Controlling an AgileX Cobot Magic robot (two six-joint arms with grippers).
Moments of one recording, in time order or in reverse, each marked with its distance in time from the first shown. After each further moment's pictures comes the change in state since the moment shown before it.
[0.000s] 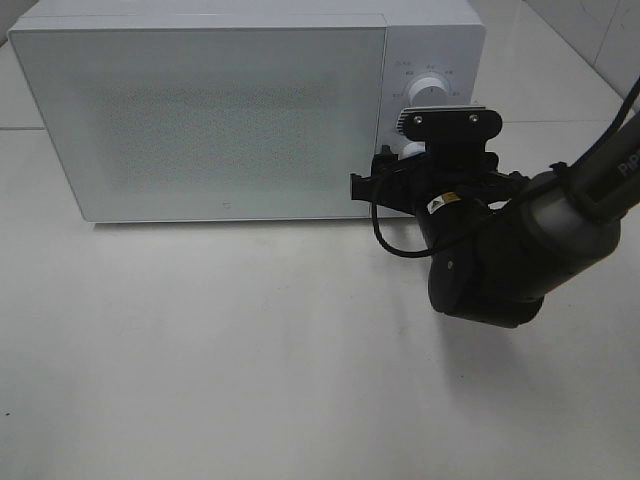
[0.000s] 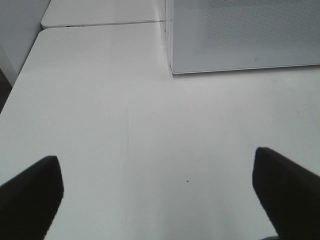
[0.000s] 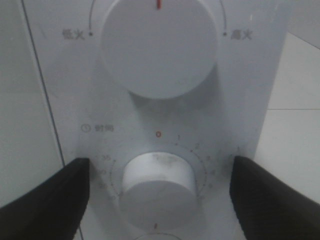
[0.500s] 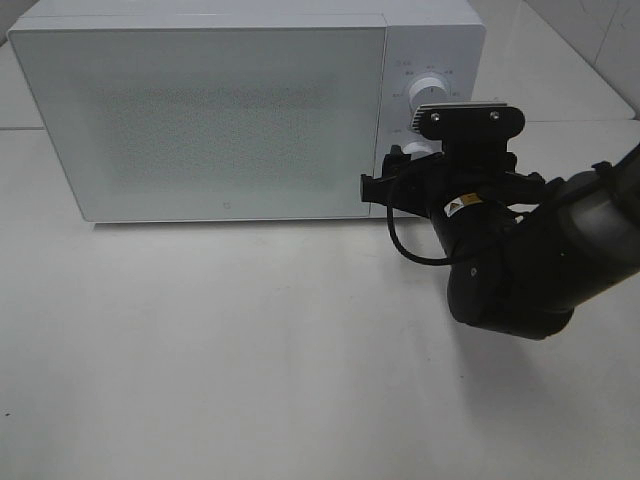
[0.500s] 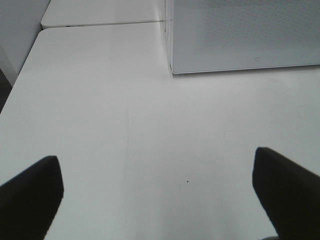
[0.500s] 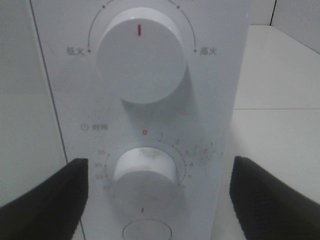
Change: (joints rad) left arm 0.000 0.000 0.000 0.000 0.000 0.000; right arm 0.027 -0.083 0.081 0.026 -0.001 -0.007
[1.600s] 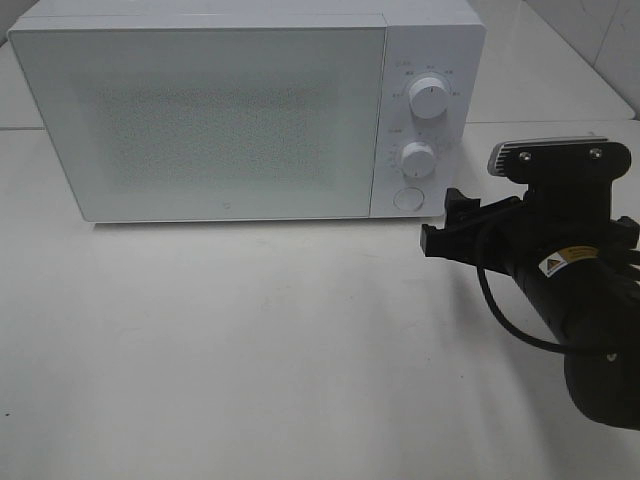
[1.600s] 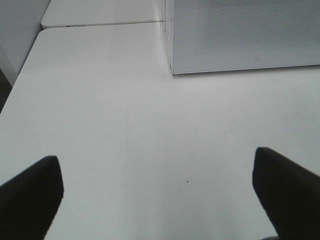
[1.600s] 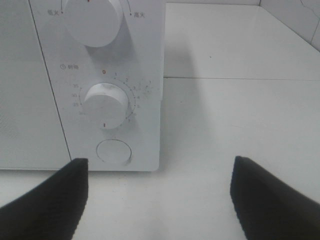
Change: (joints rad) left arm 0.000 0.000 0.000 0.000 0.000 0.000; right arm 0.073 -0.267 0.342 0.060 0.005 0.020
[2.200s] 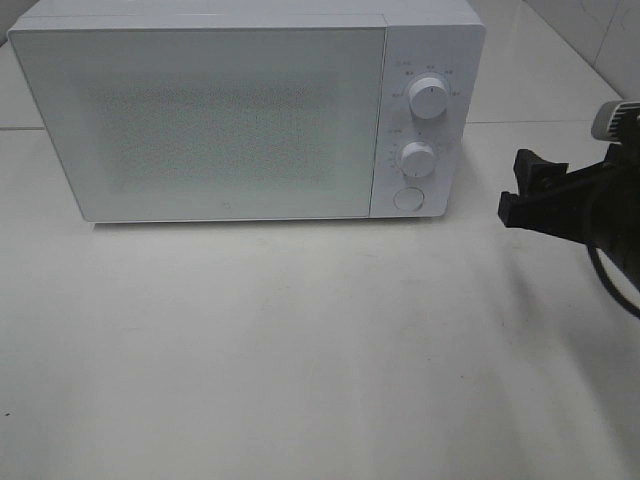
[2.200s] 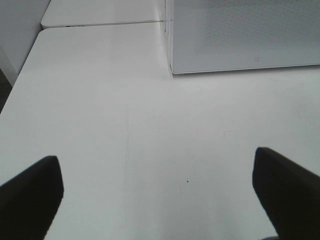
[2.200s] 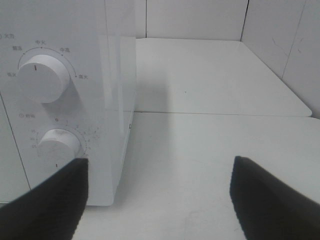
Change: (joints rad) left arm 0.000 0.000 0.000 0.000 0.000 0.000; right arm -0.194 -0.216 0.126 -0.205 0.025 -0.019
